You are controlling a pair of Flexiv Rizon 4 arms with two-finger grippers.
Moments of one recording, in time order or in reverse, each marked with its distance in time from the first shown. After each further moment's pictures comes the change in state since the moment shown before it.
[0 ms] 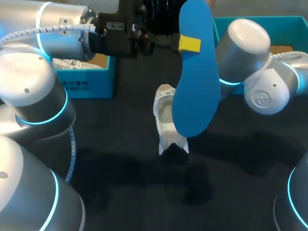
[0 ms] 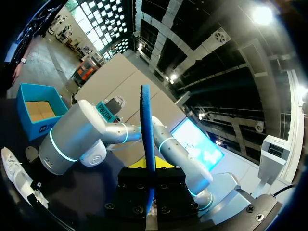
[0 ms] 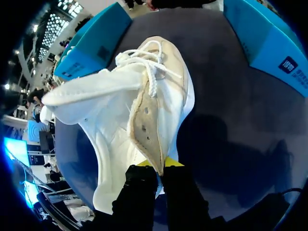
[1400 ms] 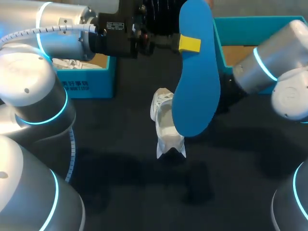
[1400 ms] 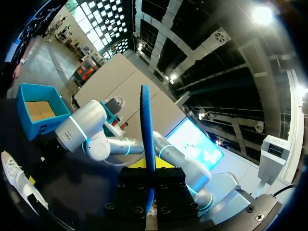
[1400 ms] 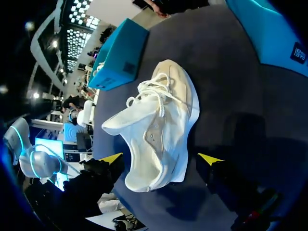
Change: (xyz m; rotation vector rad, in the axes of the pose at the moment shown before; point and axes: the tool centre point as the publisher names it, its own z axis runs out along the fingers) left arm 0.000 0.000 0.000 0.000 0.000 0.000; right arm -0.011 0.012 -0.047 0.004 0.403 0.033
